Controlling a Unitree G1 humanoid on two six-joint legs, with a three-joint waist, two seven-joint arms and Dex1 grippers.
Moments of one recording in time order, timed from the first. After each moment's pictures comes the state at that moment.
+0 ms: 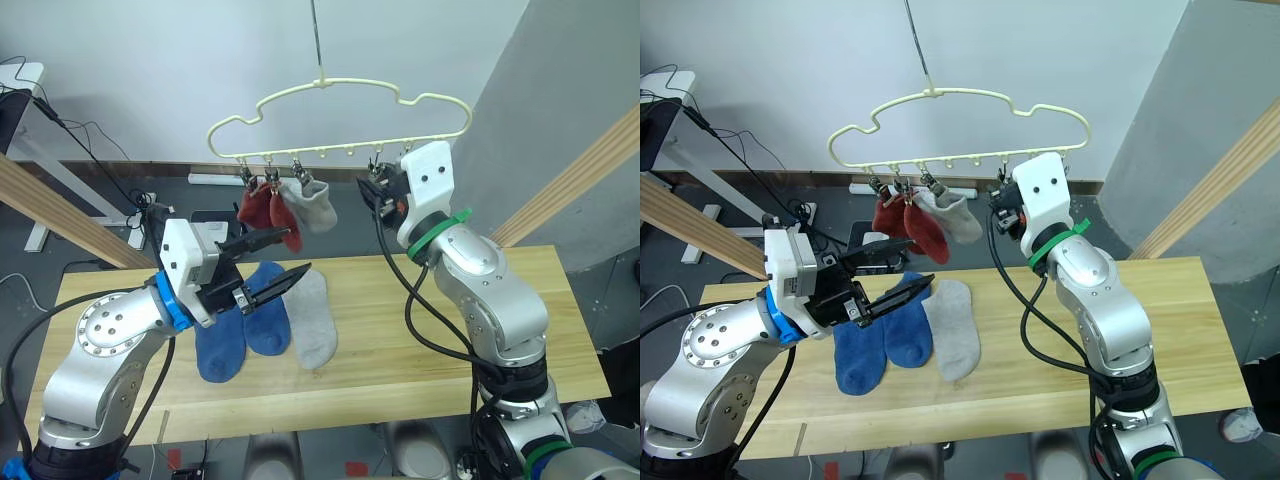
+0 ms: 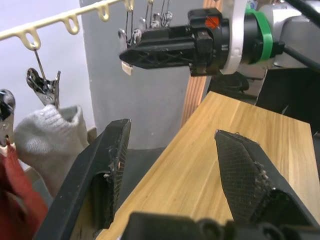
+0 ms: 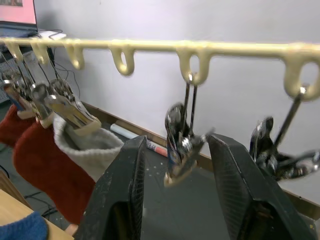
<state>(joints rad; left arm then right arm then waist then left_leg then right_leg) -0.09 0.67 0.16 -0.58 -0.55 0.31 -0.78 -0.61 -0.14 0.15 -0.50 0.14 0.83 0.15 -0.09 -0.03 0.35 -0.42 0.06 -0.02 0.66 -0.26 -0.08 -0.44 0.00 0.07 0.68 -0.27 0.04</state>
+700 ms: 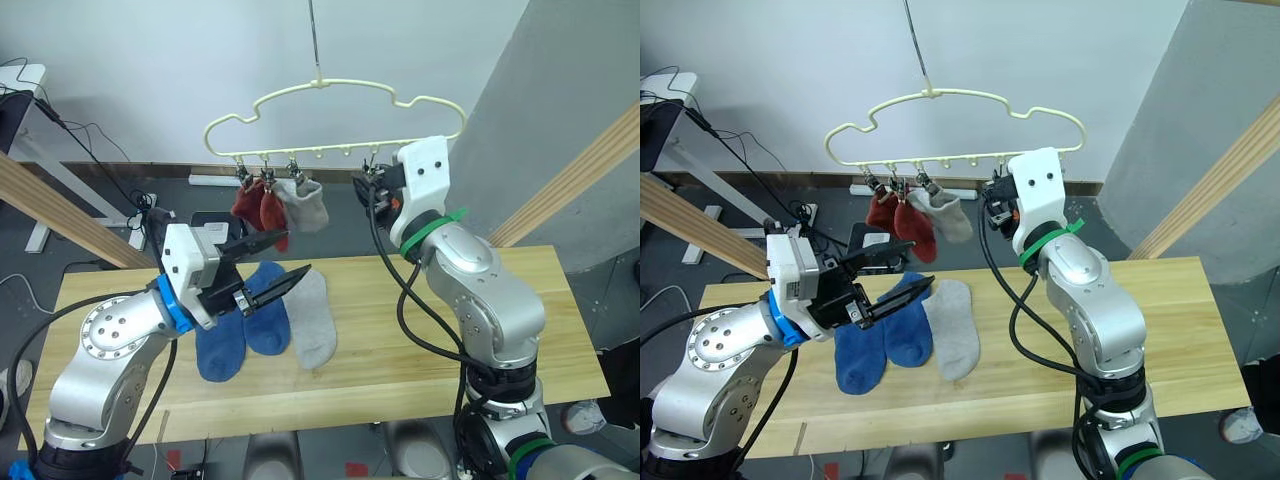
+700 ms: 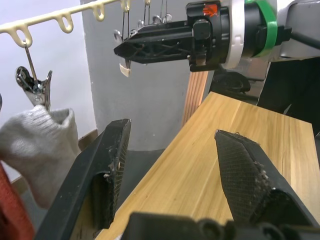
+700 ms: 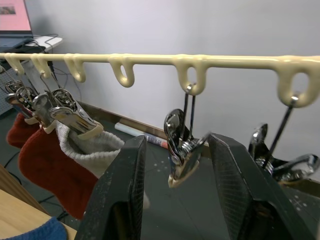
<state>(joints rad) -0.08 0.65 0.15 -0.56 -0.53 0.27 -0.78 -0.62 -0.04 0.12 -0.57 0.14 0.99 0.08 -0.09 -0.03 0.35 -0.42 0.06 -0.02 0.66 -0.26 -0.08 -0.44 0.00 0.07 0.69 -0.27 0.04</state>
